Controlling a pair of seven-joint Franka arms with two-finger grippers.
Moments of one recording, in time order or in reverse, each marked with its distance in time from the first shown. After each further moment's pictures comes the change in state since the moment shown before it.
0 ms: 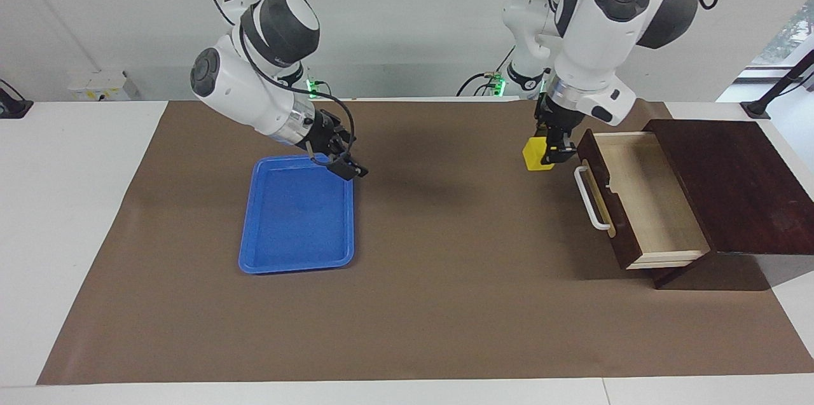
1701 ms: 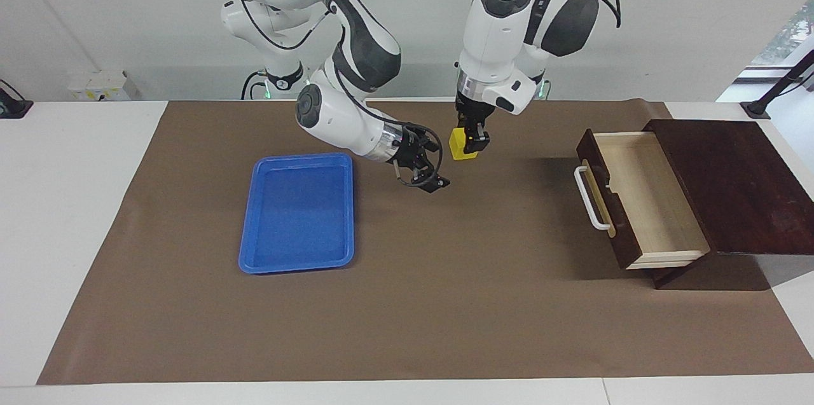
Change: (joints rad) left arm -0.194 0.042 -0.001 0.002 -0.039 0.043 -0.244; right arm 0.232 0.158 -0.001 0.096 0.196 0.207 0.178
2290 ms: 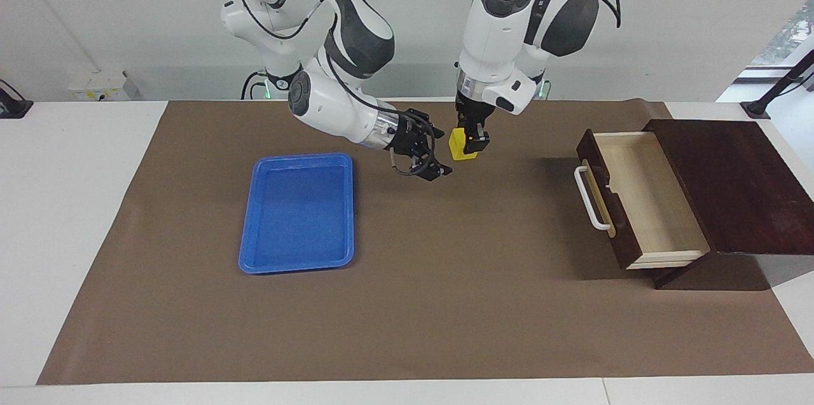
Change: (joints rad) left arm 0.000 0.000 0.000 0.000 0.000 0.003 0.000; right arm 0.008 -0.069 0.002 -0.054 0.058 0.000 0.020
